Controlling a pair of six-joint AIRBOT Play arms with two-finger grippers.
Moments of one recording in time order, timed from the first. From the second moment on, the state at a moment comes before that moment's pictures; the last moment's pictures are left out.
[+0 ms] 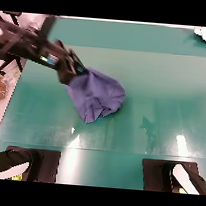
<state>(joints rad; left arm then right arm) -0.41 -1.14 1.54 0.95 -1.33 -0.99 -0.55 -0.89 1.17 -0.52 1.09 1.41</state>
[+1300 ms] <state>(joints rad) -0.09 -1.24 1.21 1.01 -1.13 -0.71 -0.58 -1.00 1.16 -0.60 1.20 1.27</state>
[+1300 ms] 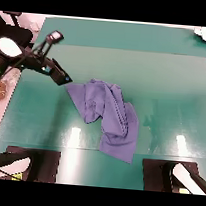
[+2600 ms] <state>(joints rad) -0.16 -1.65 1.17 0.50 -0.91 0.24 -0.38 -1.17 1.16 -0.60 1.28 1.15</state>
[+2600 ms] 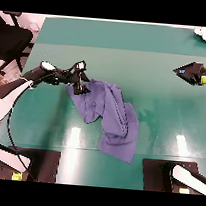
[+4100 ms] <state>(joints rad) -0.16 -0.97 1.24 1.34 -1.25 -0.57 -0.23 -1.17 1.01 -0.68 1.36 1.25</state>
